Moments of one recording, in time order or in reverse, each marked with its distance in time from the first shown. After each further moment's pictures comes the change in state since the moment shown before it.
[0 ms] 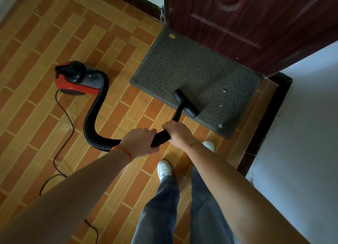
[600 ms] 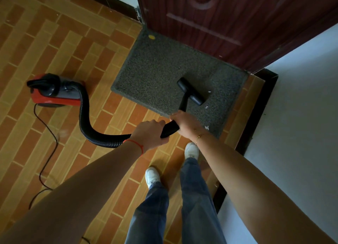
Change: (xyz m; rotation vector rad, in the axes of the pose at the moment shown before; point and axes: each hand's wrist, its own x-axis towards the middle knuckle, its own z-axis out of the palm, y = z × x) left_hand 0.114 0.097 -0.055 -0.024 0.051 0.054; right_hand -0.006 0.143 -0.066 -0.012 0.015 0.088
